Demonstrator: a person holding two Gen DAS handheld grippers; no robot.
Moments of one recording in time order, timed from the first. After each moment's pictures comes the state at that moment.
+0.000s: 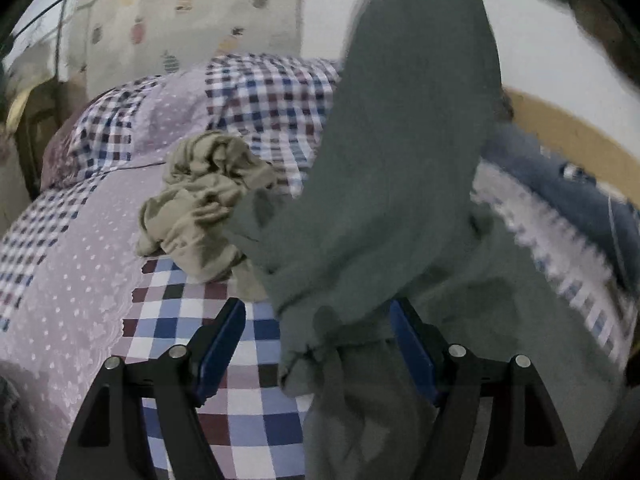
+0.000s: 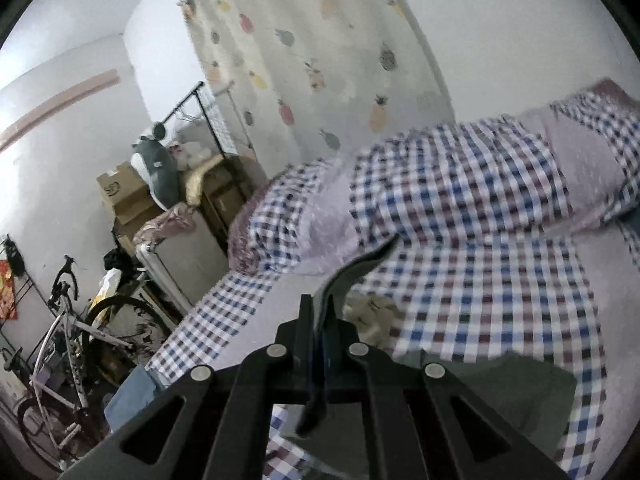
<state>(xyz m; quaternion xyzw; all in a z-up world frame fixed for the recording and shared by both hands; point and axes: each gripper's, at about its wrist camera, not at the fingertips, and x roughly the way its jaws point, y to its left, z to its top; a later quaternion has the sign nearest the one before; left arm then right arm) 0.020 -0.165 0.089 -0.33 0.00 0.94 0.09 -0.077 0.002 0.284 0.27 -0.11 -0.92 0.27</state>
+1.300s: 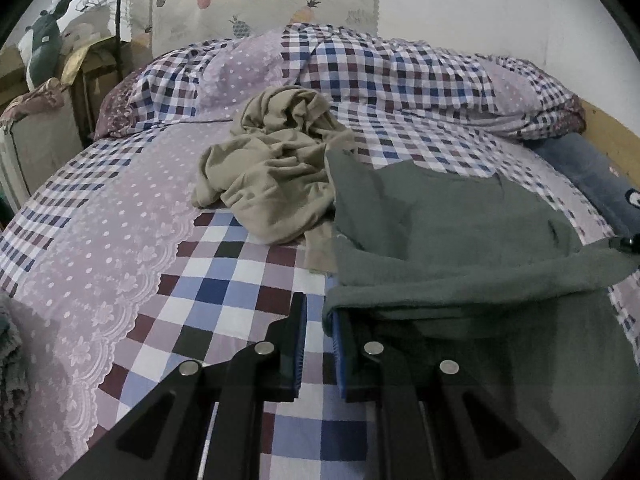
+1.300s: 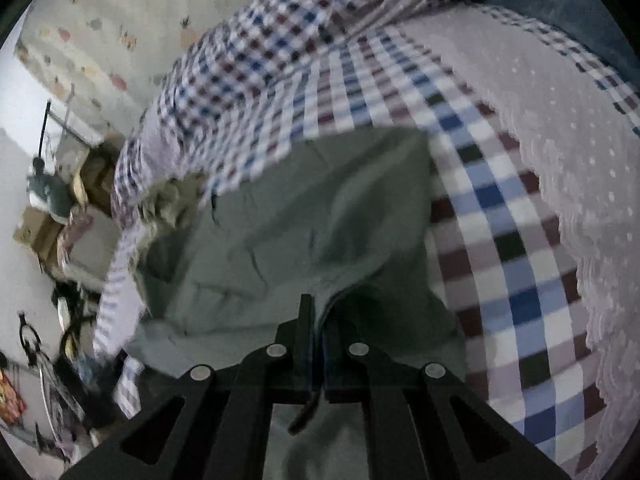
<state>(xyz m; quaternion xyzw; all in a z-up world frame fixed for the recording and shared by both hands) 0.002 -0.193 0.055 -0.37 -0.04 0.93 -0.03 -0.039 0.243 -0.008 0.49 -0.23 -0.84 0.11</state>
